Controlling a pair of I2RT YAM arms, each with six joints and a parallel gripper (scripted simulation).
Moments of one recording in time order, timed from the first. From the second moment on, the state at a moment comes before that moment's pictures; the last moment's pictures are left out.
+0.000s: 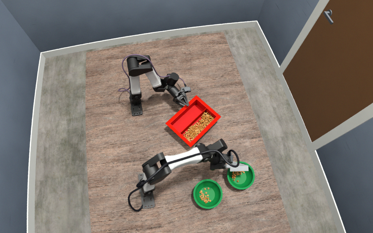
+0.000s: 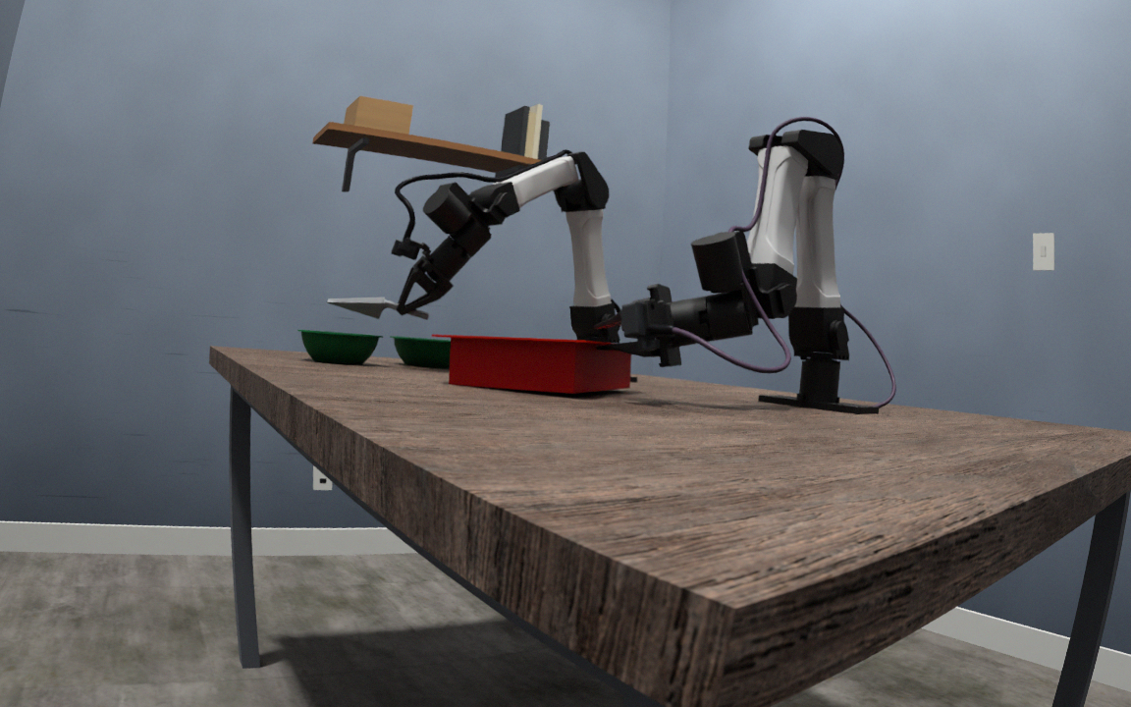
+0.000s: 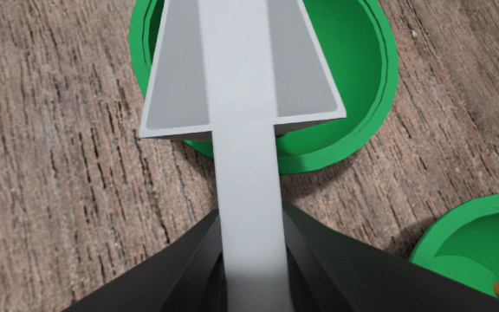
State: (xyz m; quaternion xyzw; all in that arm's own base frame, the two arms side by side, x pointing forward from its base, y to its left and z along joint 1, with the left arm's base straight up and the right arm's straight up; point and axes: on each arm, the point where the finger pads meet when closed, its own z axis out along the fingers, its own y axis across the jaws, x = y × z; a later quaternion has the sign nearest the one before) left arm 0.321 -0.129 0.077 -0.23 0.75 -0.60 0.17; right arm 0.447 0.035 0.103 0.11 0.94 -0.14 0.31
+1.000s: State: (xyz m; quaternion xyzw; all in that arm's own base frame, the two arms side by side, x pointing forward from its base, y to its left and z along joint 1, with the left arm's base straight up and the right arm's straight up) left arm 0.315 -0.115 0.065 -0.23 0.74 -0.60 0.19; right arm 0.447 0.035 0.103 0.11 0.93 -0.14 0.31
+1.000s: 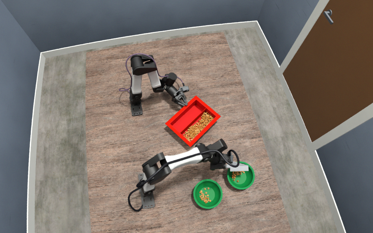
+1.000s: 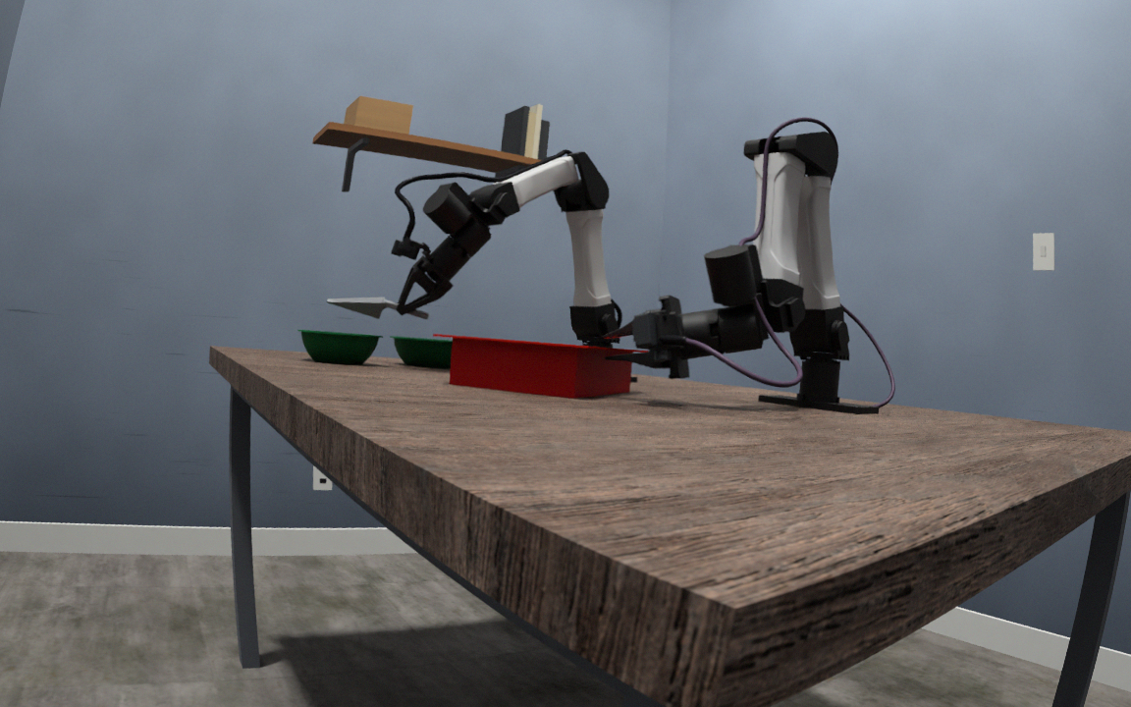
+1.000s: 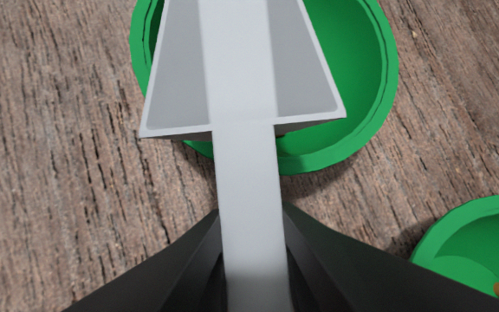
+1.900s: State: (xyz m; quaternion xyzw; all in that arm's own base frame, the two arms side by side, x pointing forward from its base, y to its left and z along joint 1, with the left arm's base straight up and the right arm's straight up) left arm 0.292 -0.070 0.082 -0.23 0.74 -0.60 0.20; right arm 0.448 0.035 0.103 0.11 0.93 -0.14 0.31
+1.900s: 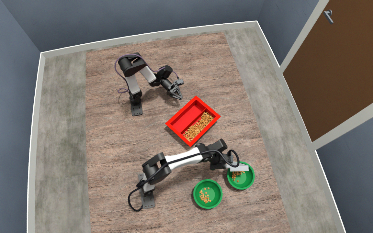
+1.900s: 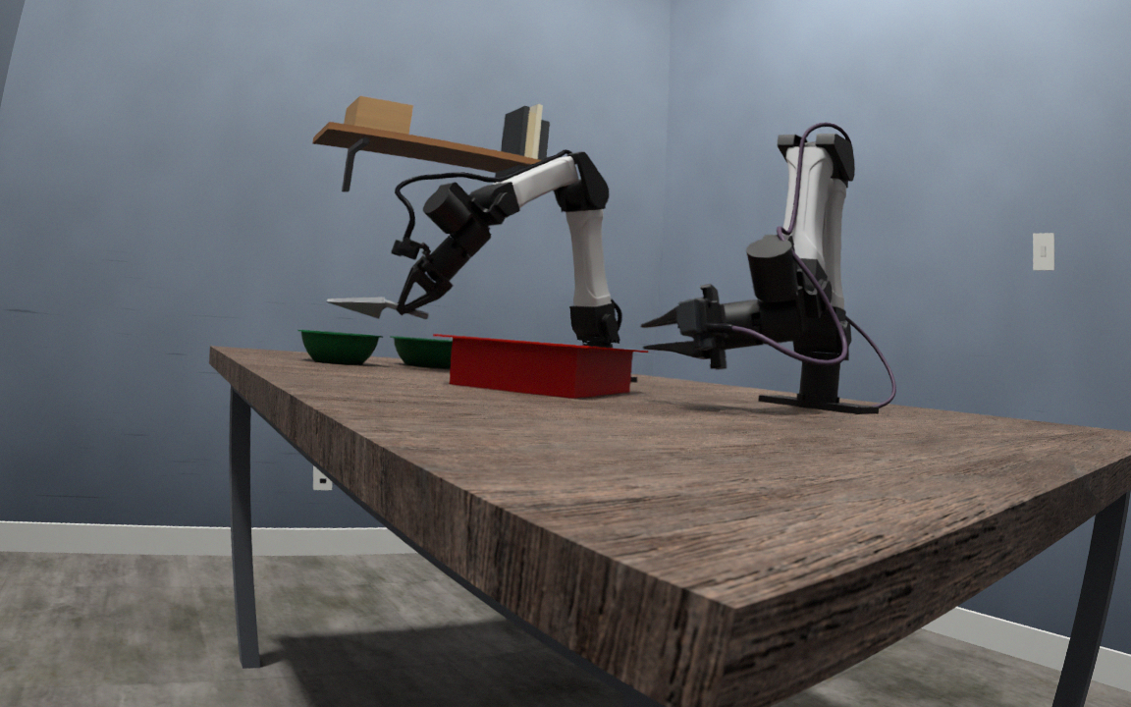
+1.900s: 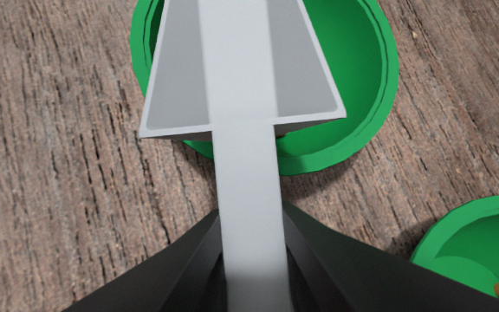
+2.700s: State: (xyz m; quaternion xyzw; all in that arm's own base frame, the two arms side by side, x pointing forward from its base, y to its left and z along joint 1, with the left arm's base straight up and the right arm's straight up) left arm 0.282 -0.064 0.081 -0.22 0.75 -0.60 0.19; right arm 0.448 0.035 0.104 0.11 0.93 -0.14 0.31
